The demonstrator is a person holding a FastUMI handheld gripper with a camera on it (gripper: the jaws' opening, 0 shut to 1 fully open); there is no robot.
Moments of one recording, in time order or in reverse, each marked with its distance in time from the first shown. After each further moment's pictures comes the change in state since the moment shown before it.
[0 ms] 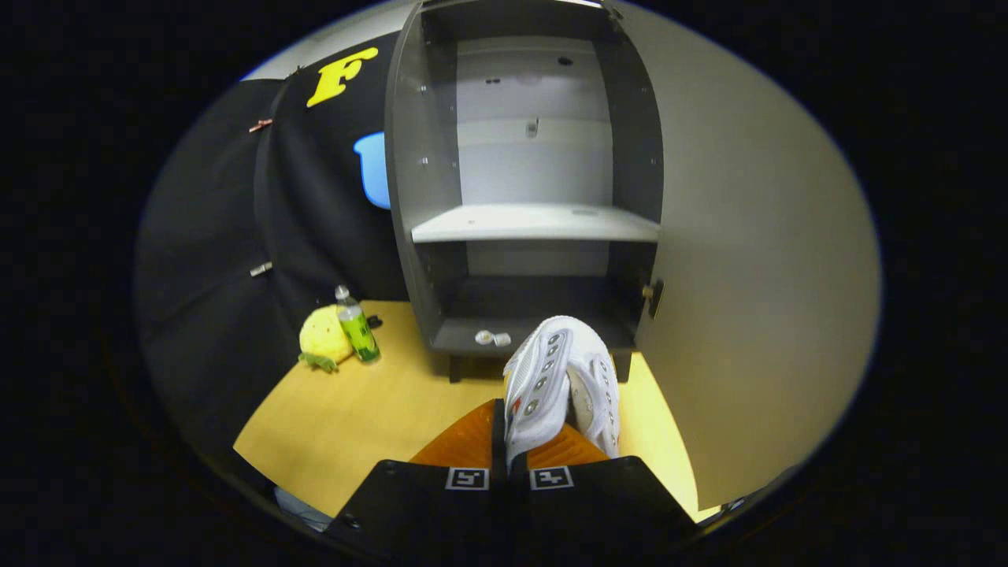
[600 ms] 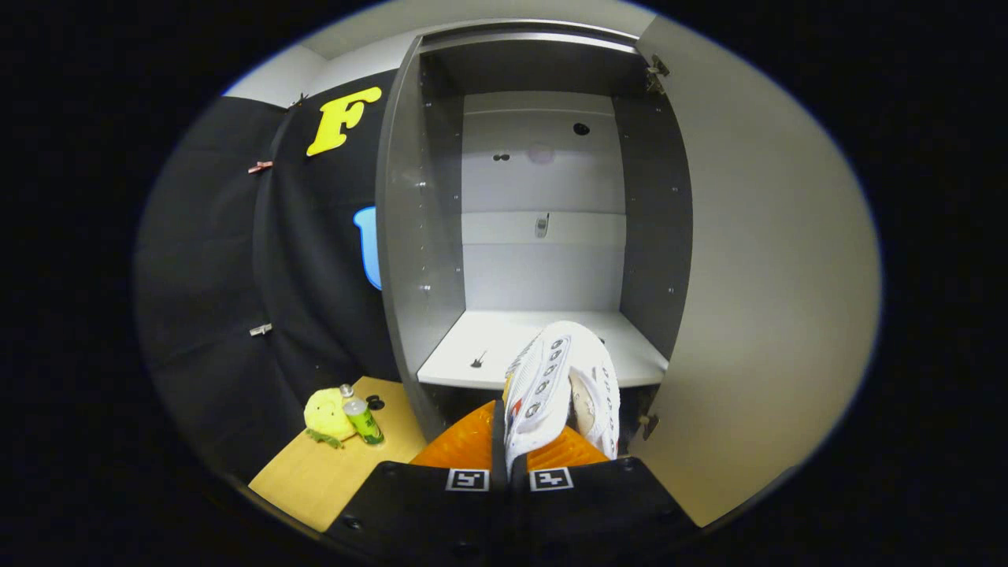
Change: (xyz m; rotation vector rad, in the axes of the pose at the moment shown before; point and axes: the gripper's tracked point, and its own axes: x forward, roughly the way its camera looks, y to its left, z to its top) arm 0.046 0.006 0.151 -0.031 -0.185 0.006
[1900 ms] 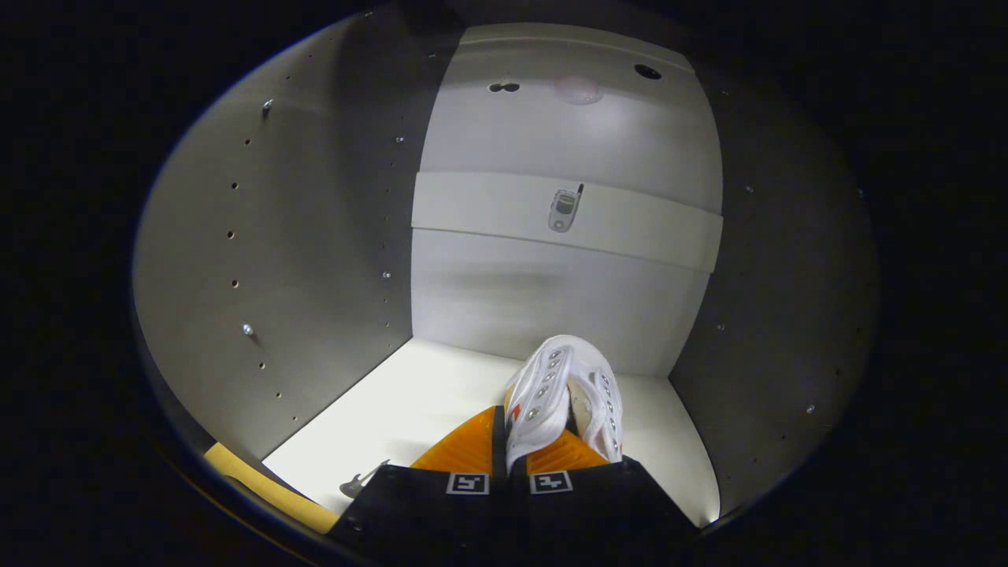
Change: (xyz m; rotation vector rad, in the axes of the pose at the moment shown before) arm 0.257 -0.029 0.013 -0.148 0.067 0.077
